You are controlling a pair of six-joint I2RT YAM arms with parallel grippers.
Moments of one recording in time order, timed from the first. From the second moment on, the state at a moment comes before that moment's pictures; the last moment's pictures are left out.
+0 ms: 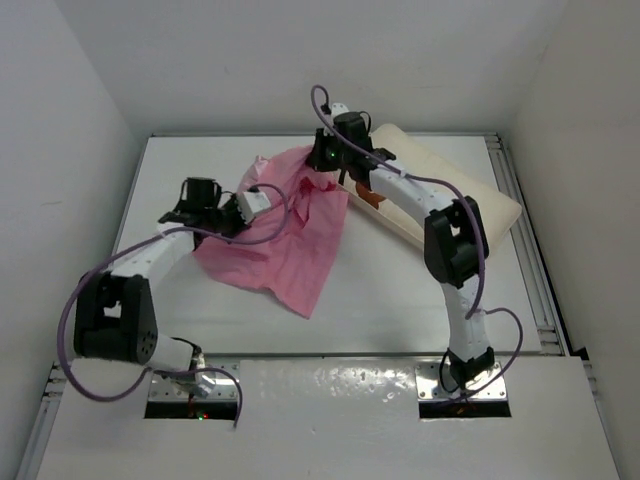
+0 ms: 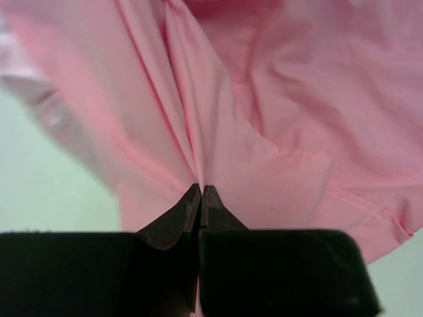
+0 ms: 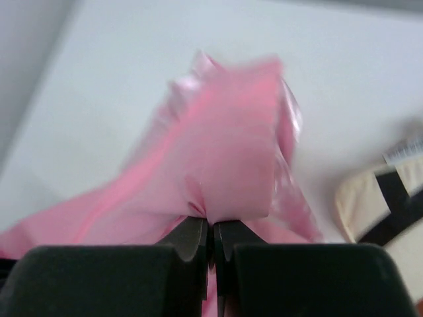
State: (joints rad) left arm -0.13 1.46 0.87 -0.27 0.52 0.95; right arm 0.49 2.18 1.80 -0.15 -0.17 0.34
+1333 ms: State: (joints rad) left arm -0.39 1.76 1.02 -0.02 0.12 0.72; right arm 0.40 1.91 1.25 -0.39 0.31 -0.23
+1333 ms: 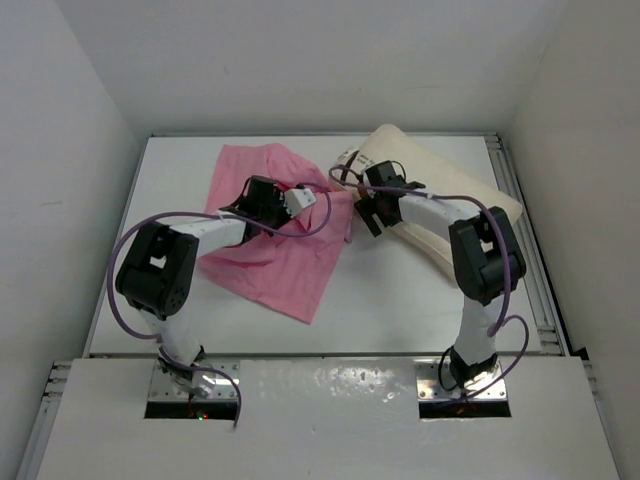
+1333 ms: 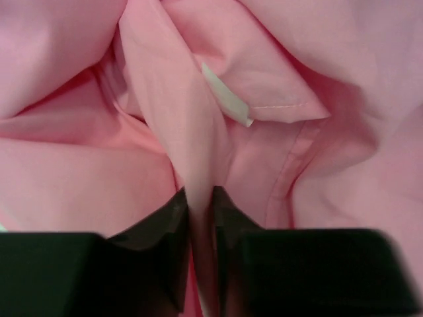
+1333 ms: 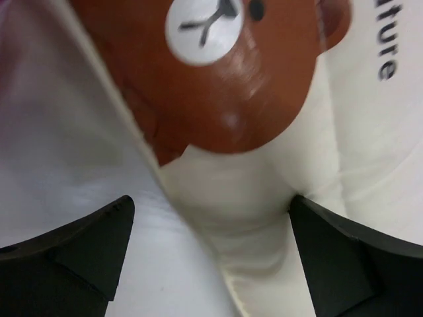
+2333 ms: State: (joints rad) left arm -0.22 1.73 1.34 -0.23 0.33 0.46; right arm 0.52 1.07 1.01 -0.48 -0.16 -0.17
